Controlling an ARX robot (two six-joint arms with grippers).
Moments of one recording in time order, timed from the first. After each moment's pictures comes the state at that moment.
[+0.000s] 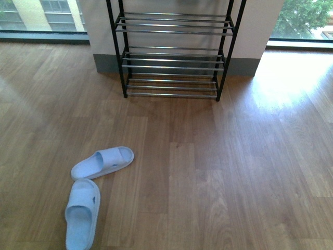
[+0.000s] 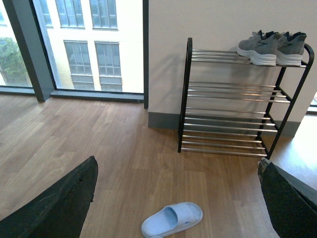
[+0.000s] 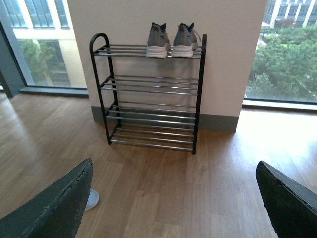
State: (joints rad) left arm 0.00 0.02 0.01 0.00 0.00 -0.01; right arm 0.00 0.00 0.02 0.00 0.00 0.00
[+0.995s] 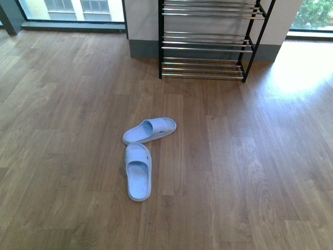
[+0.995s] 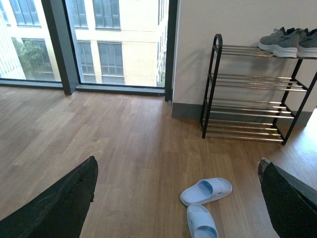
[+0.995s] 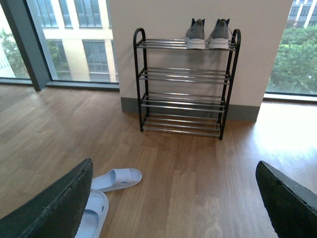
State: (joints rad) left arm 0.00 0.02 0.01 0.00 0.00 -0.01; right arm 0.00 0.01 0.02 0.00 0.00 0.00
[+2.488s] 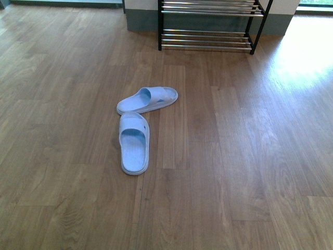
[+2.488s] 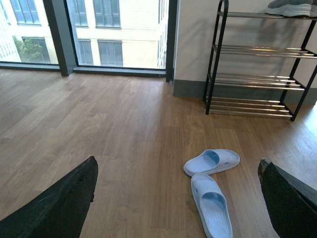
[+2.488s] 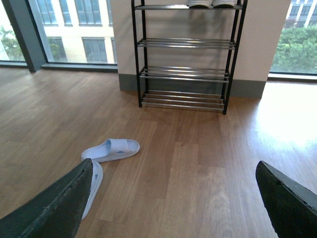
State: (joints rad) left arm 0.00 0.02 0.01 0.00 0.00 0.00; right arm 0.00 0.00 0.02 0.00 0.00 0.00
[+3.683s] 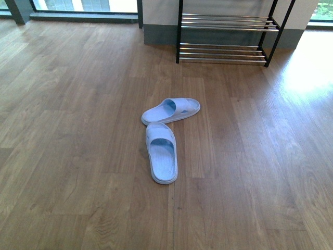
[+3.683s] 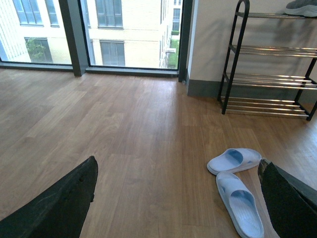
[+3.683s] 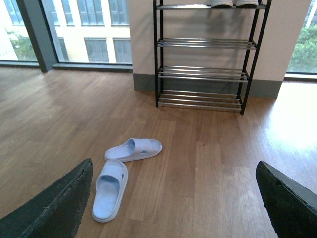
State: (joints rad) left arm 0.00 0.02 0.01 0.00 0.00 0.00; right arm 0.00 0.00 0.02 0.00 0.00 0.00
